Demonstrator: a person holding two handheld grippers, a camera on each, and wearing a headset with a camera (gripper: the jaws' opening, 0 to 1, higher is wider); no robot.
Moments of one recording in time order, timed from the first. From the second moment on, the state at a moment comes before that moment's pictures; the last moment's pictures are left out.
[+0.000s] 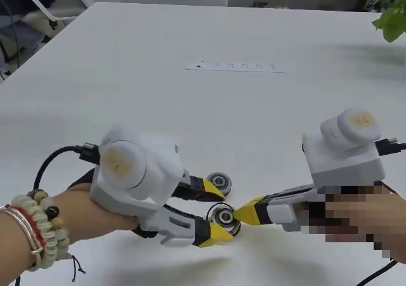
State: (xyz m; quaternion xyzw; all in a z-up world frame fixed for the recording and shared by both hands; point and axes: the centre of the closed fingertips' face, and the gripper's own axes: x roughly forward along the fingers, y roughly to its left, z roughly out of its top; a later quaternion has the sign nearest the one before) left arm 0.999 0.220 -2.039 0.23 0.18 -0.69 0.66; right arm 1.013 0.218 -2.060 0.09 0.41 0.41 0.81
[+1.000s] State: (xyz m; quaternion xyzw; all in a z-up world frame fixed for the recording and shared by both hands) left arm 1.010 0.315 -1.939 0.20 0.14 -0.60 0.76; right arm 1.016 0.225 -2.043 0.11 0.39 0.42 0.81
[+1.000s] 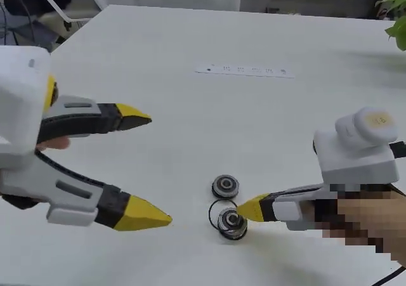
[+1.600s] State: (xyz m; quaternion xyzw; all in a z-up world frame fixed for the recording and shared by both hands) left arm 0.999 0.376 -1.967 0.17 0.18 -0.53 0.81; right arm 1.020 0.237 -2.010 0.14 0.35 0.44 0.82
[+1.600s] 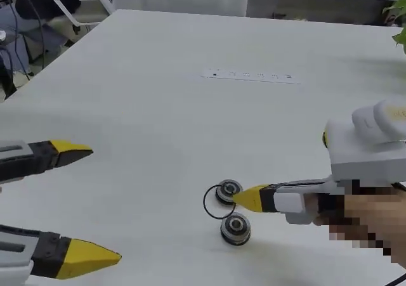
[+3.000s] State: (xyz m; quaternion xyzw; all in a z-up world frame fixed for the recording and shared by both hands) left arm 0.987 0.375 -1.989 0.14 0.21 -0.52 0.82; right arm 1.012 0.277 -2.044 -0.04 0.30 0.48 0.82
